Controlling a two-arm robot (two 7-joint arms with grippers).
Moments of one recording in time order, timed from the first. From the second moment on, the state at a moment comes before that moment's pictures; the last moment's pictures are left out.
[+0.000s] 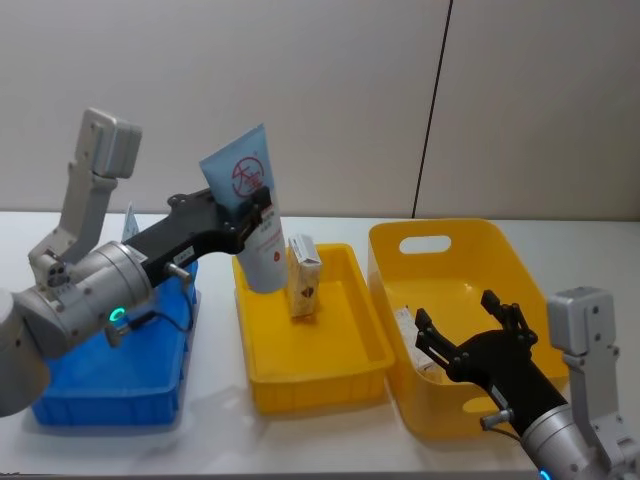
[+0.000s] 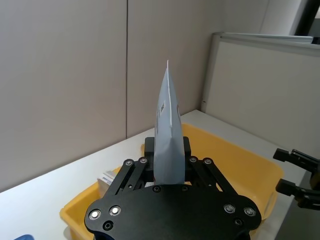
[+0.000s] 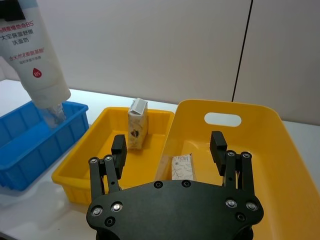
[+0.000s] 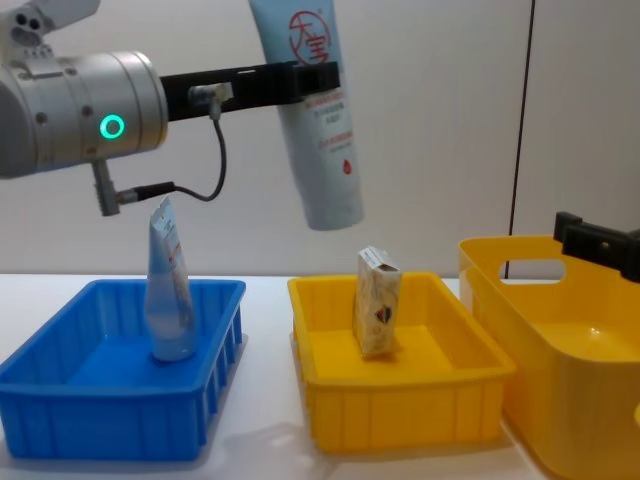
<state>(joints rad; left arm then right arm) -0.53 0.25 0.35 -1.45 -0.50 0.18 -0.51 -0.01 0.34 -0.23 -1.77 0.29 0.03 0.07</state>
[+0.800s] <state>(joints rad) -0.57 0.24 0.38 -1.41 -0.51 0.18 -0.56 0.05 0.40 -0.27 -1.76 0.30 0.07 0.25</state>
